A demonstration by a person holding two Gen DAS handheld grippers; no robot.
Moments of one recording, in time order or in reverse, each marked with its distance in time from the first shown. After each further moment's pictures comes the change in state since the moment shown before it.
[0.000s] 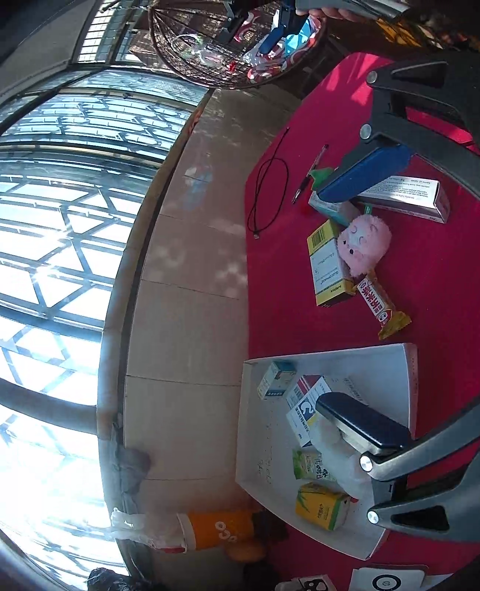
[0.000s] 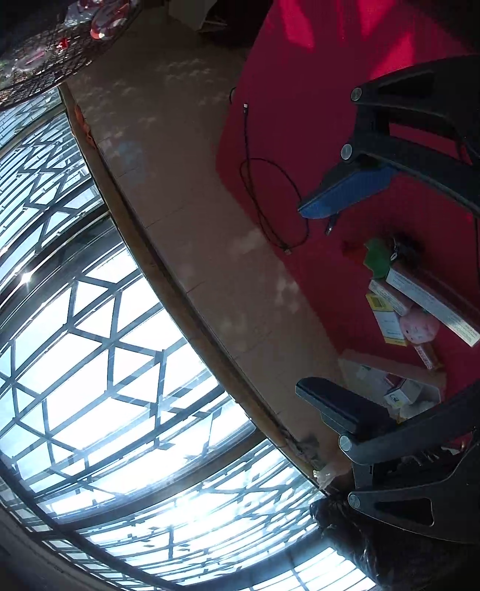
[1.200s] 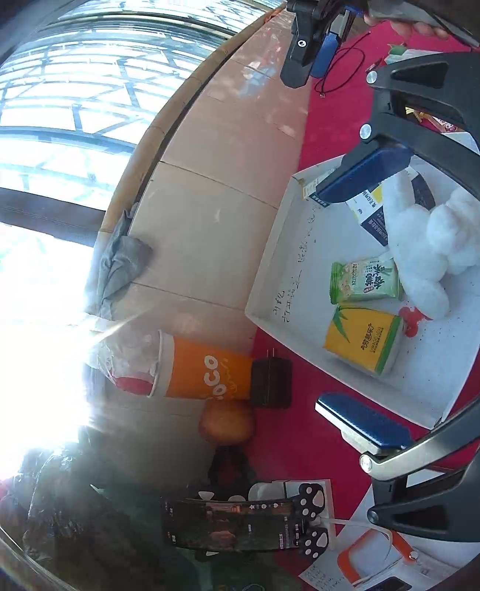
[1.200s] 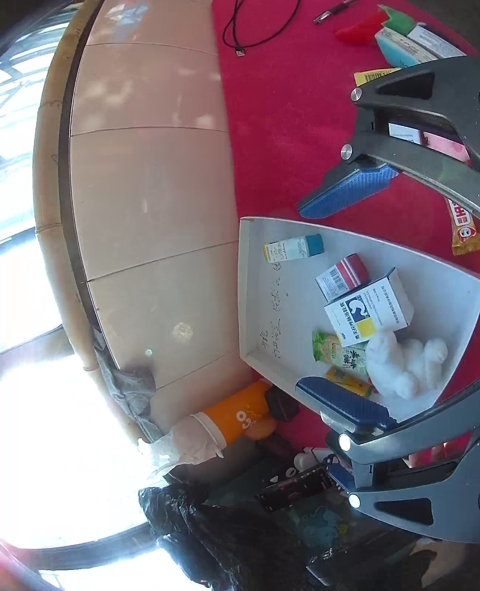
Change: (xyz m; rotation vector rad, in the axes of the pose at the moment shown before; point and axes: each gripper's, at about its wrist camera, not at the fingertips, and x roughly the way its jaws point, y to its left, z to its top) left arm 0.000 0.187 0.012 -0.267 -0.107 0.379; right arm 0.246 0.239 -0.144 -0.373 0.468 0.172
